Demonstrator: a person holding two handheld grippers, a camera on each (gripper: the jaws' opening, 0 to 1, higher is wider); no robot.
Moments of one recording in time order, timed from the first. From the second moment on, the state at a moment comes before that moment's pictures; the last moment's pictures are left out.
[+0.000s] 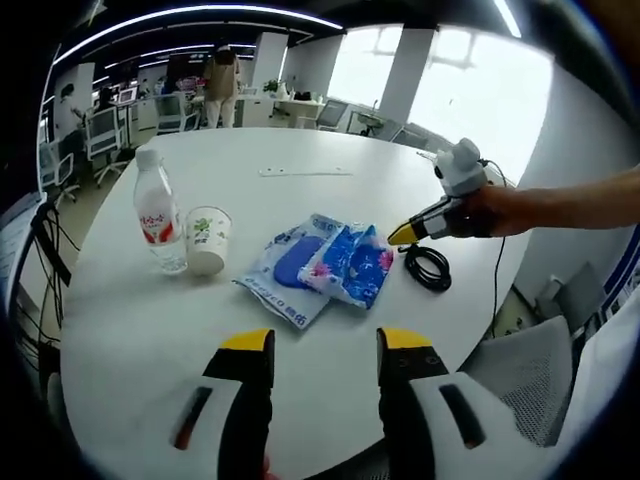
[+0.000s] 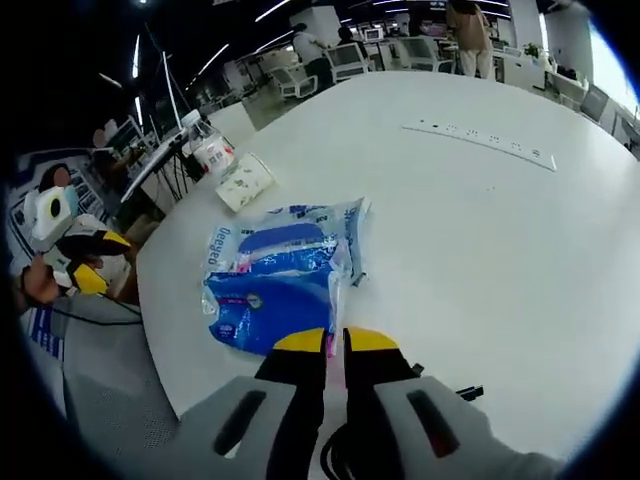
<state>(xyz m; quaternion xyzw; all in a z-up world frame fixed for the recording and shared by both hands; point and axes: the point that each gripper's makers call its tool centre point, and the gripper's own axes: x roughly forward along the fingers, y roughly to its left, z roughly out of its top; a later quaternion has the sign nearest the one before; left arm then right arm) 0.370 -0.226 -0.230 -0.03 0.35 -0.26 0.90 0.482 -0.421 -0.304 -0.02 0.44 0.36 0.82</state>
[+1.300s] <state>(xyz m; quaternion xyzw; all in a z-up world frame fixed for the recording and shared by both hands) 0.395 -0.277 -0.286 -0.04 0.40 -0.27 0.87 0.461 -0.403 -0.300 0.04 0.43 0.33 0.84</state>
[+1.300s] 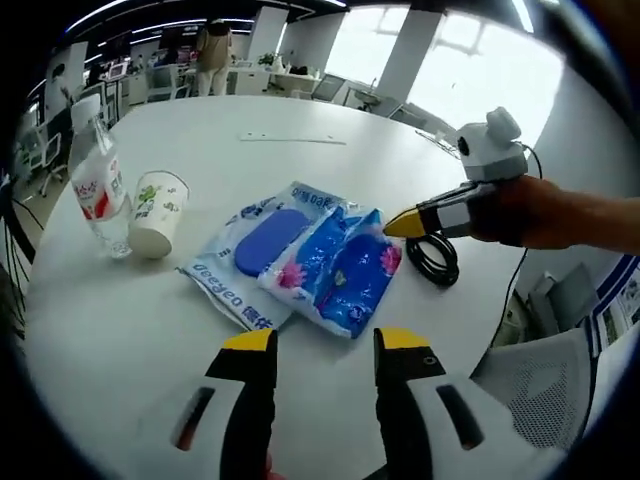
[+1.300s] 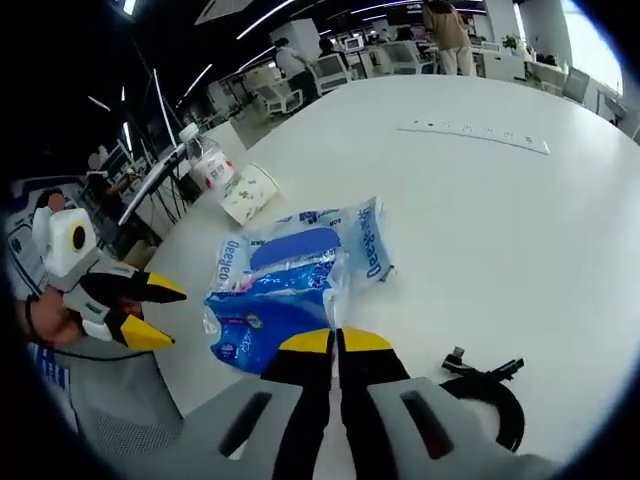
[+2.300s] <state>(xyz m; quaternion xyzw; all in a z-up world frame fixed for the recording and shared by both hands) 0.395 -0.289 -0.299 -0.04 0.43 -0.27 0.86 0.419 -0.411 -0.287 0.07 0.42 0.31 0.85</state>
